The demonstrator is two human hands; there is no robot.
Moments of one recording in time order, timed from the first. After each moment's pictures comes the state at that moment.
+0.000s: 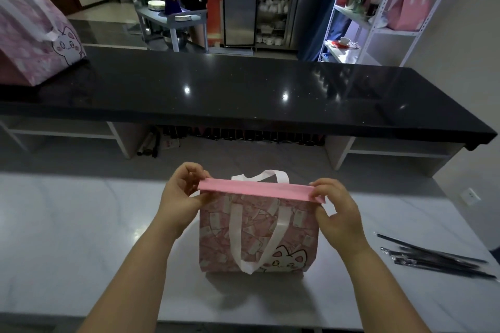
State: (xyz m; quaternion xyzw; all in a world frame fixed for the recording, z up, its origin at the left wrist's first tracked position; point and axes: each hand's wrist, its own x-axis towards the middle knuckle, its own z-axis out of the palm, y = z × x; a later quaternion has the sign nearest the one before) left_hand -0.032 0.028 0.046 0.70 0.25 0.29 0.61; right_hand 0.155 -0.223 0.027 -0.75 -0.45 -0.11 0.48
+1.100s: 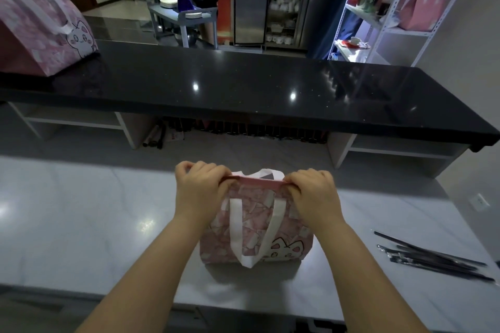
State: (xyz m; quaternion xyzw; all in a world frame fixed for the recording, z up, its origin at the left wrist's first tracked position) left_hand -0.019 -0.017 0.060 0.91 0.24 0.33 0.07; right_hand 0.136 -0.192 0.064 -0.83 -0.47 -0.12 0.27
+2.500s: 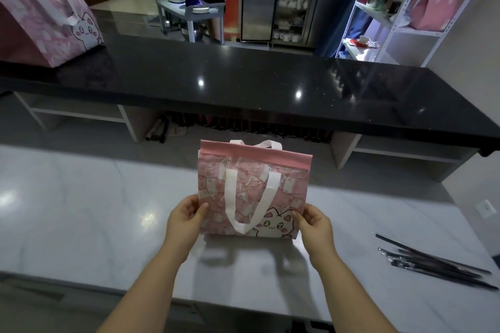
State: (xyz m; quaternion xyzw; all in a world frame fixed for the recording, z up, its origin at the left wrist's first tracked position) left_hand -0.050 -0.013 -0.044 0.60 0.39 0.32 0.62; right_hand 0.143 -0.210 -0.054 -0.68 -0.12 0.25 0.68
